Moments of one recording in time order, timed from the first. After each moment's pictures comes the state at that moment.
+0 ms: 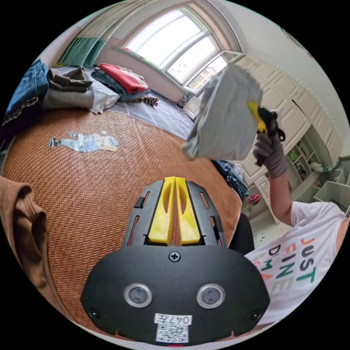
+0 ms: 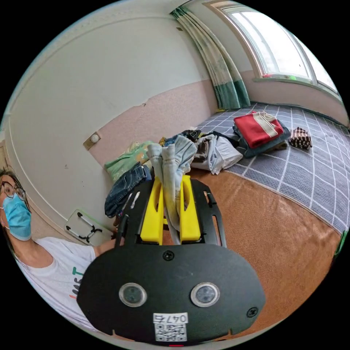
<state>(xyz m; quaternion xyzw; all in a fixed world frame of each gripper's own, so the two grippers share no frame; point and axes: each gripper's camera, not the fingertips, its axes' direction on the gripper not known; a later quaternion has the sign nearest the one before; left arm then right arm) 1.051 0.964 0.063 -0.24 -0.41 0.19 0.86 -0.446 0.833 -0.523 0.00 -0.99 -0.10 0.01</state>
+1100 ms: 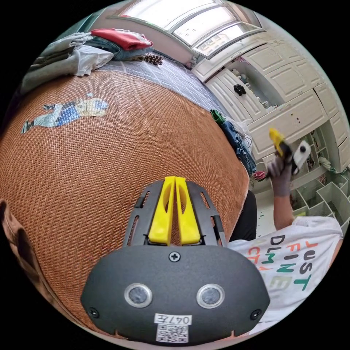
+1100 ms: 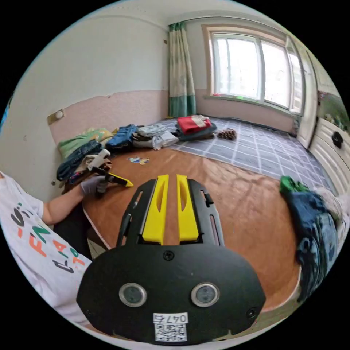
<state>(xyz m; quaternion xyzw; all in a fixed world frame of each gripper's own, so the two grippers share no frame) 1.006 0.927 0.094 -0.36 -0.44 0.12 0.81 -0.402 1.037 -0.209 0.03 -0.96 -0.05 0.29</state>
